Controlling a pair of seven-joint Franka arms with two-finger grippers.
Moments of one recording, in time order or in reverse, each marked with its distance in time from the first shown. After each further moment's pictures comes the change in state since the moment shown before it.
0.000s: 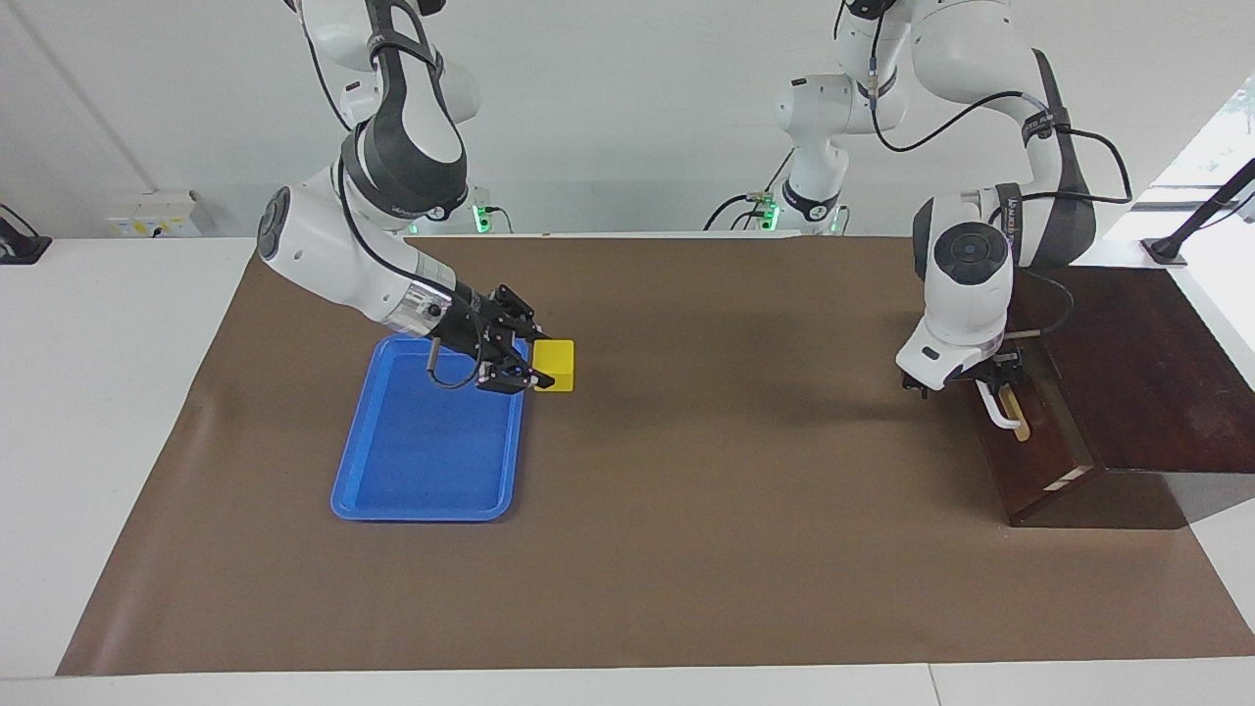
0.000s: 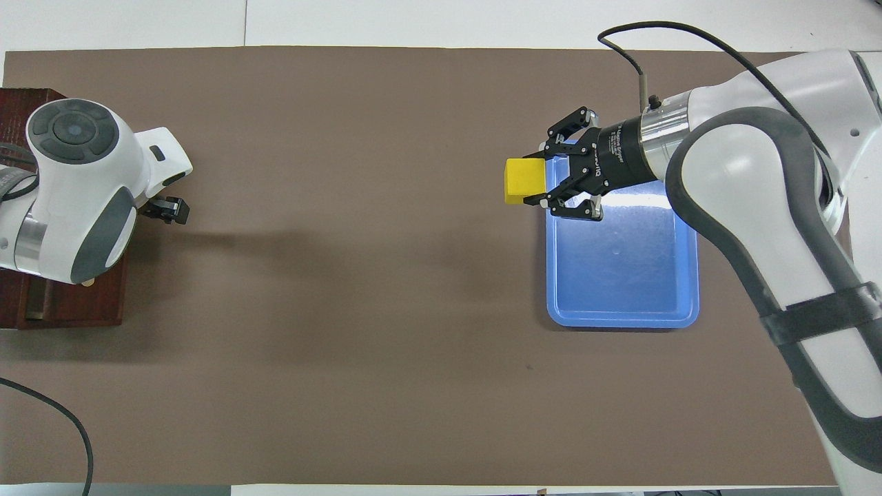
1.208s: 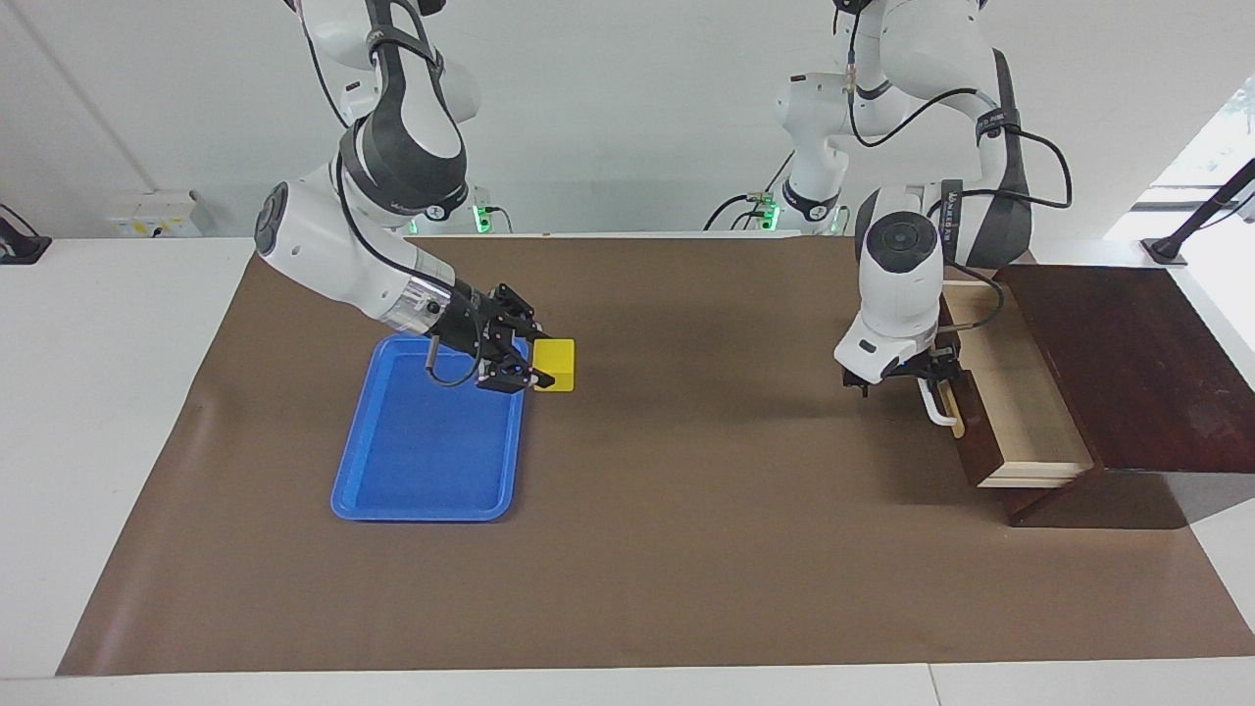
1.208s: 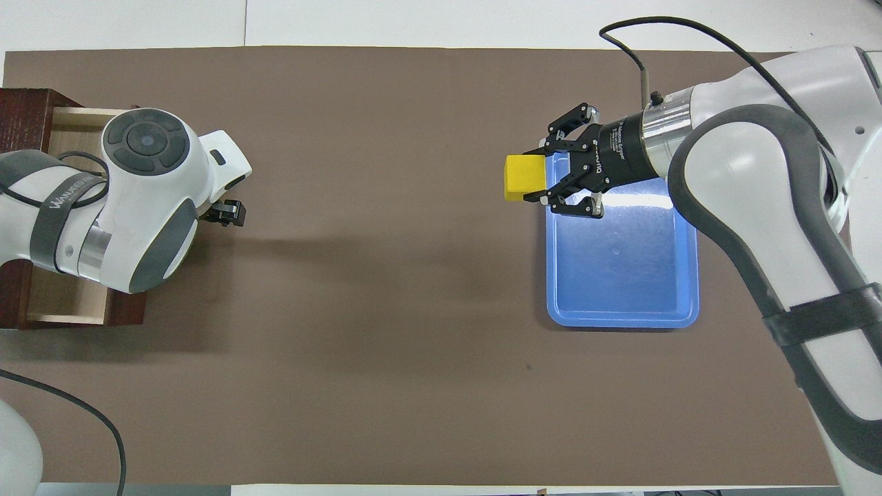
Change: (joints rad) left arm -0.130 -0.008 0.000 -0.002 -0.079 -0.019 -0.142; right arm 0.000 0.000 0.000 0.012 0.000 0.000 0.000
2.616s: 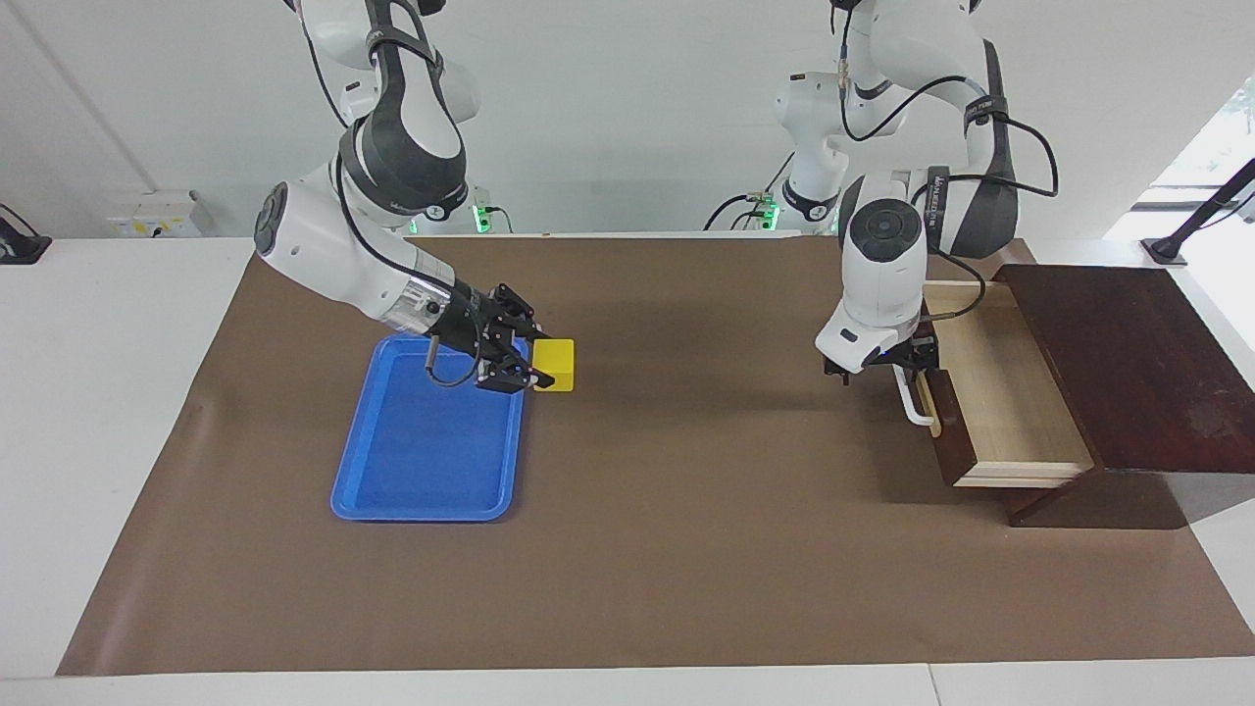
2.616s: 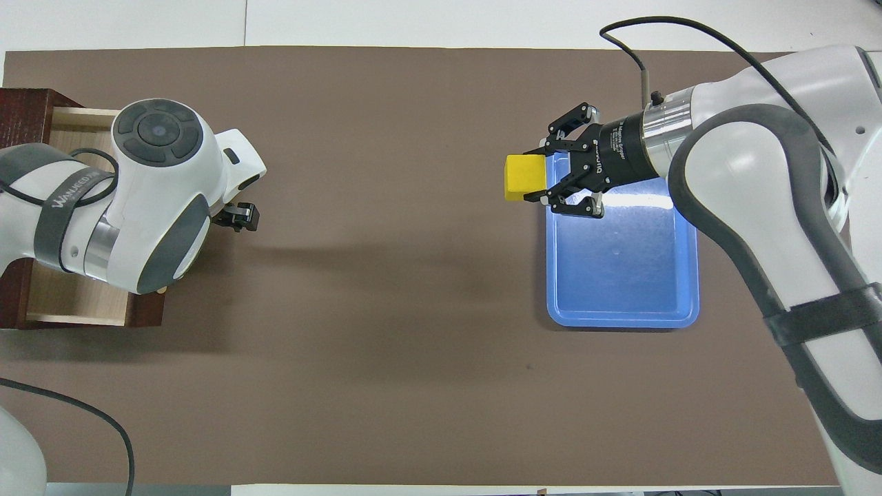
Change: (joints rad) left arm -0.037 -0.012 -0.003 0.057 -0.046 -0.110 0.014; right arm 0.000 0.000 0.000 0.000 0.000 0.000 0.000
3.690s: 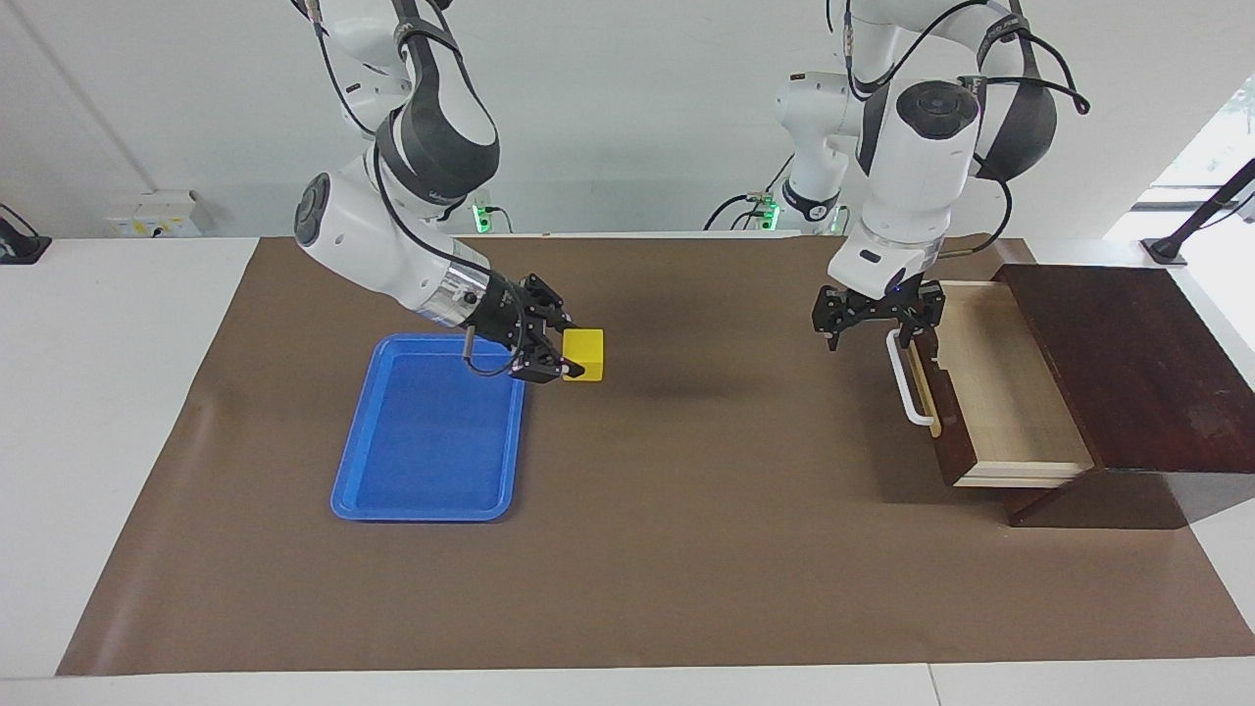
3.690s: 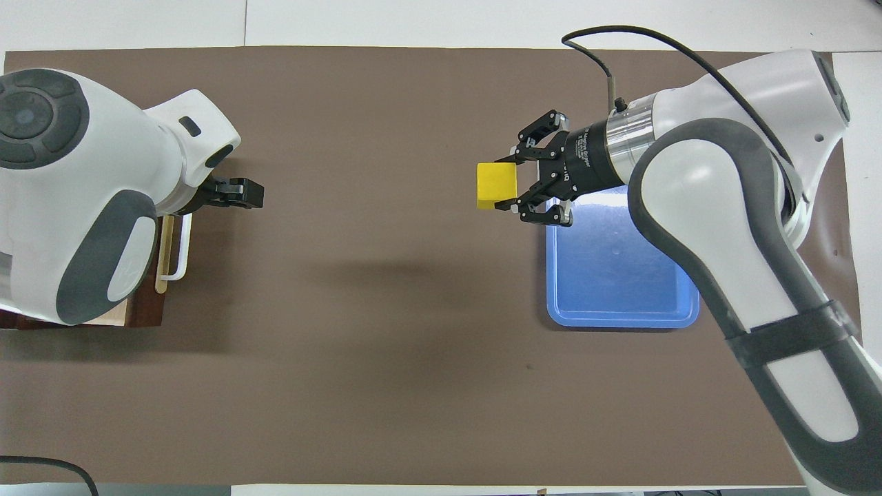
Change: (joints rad) left arm -0.009 -0.129 -0.010 0.067 -0.196 0.007 -0.013; right arm 0.078 0.000 0.002 0.009 0.000 0.035 0.077
